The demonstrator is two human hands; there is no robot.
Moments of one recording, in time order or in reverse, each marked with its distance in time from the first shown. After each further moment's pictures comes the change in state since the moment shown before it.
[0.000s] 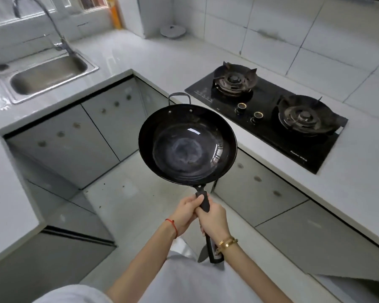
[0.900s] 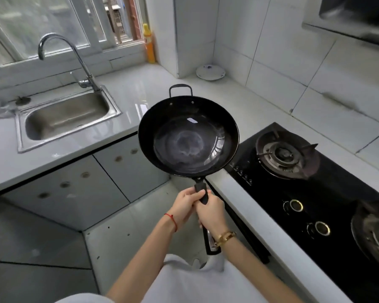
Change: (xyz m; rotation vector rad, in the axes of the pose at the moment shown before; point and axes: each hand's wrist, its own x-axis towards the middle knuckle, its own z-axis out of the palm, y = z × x) left_hand 0.267 0.296 -0.115 -0.090 0.156 0.179; right_hand 0.357 -0.238 0.064 -0.153 -0.059 -0.190
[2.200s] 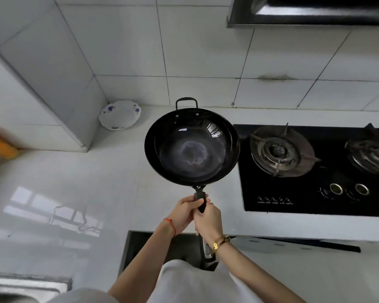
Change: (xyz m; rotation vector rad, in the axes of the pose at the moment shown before) left_hand 0.368 0.221 -0.107 0.404 -0.727 -0.517; right_hand 0.337 -0.160 0.119 0.345 0.707 0.555
